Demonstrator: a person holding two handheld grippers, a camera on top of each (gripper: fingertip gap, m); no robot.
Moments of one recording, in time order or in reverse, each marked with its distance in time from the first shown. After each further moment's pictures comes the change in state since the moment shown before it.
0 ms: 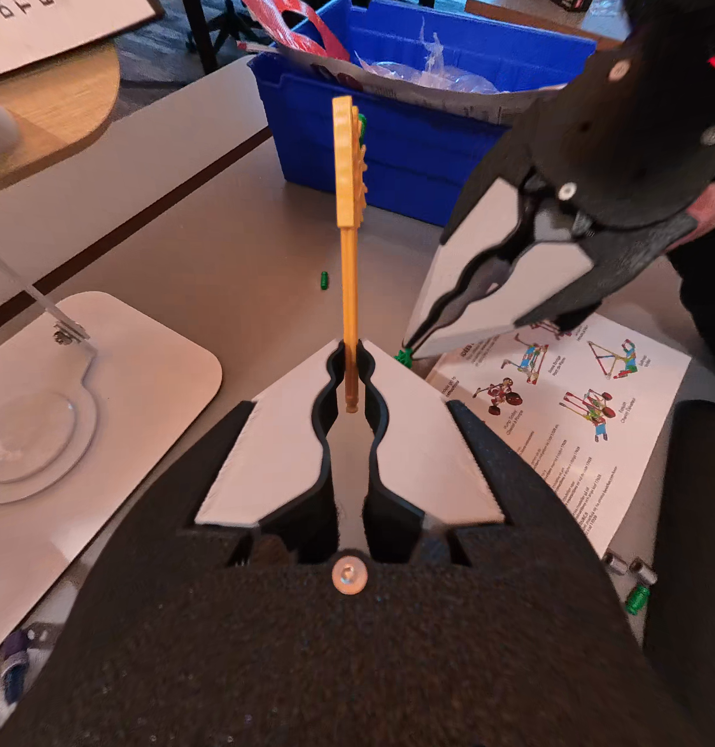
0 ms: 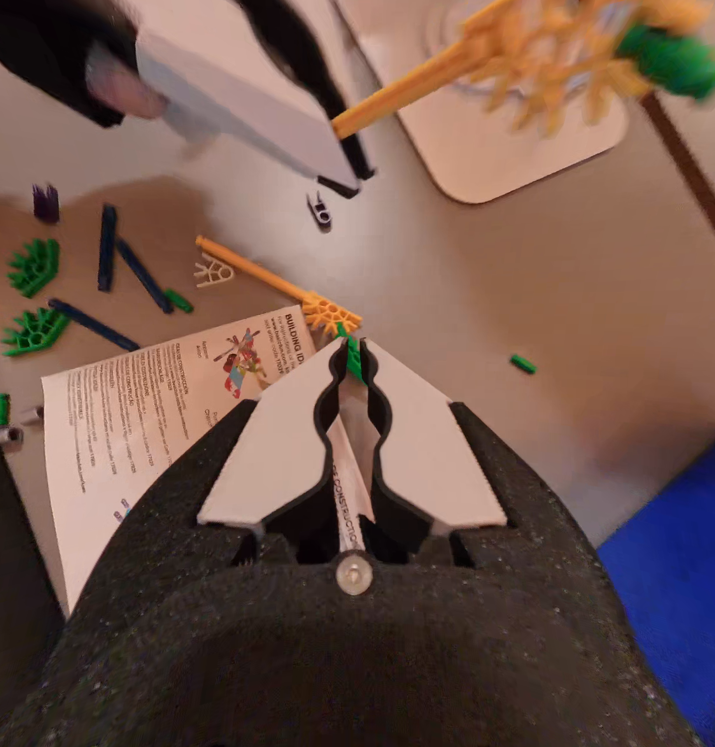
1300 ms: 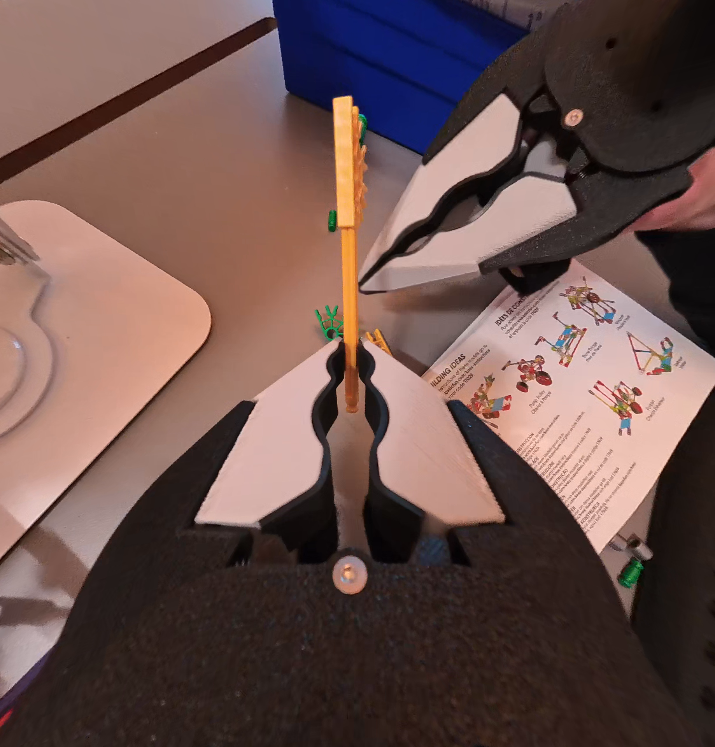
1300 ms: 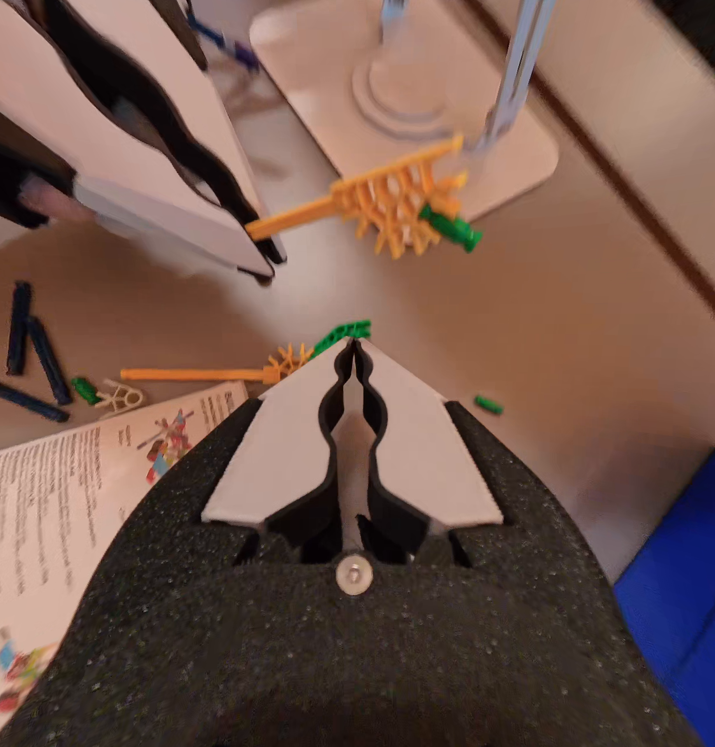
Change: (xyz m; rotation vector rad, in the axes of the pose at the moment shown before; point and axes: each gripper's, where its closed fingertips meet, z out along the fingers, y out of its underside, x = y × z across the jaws) left arm -0.013 0.034 0.010 -0.117 0.037 -0.112; right arm 0.033 -0.023 0.023 0.127 0.085 0.060
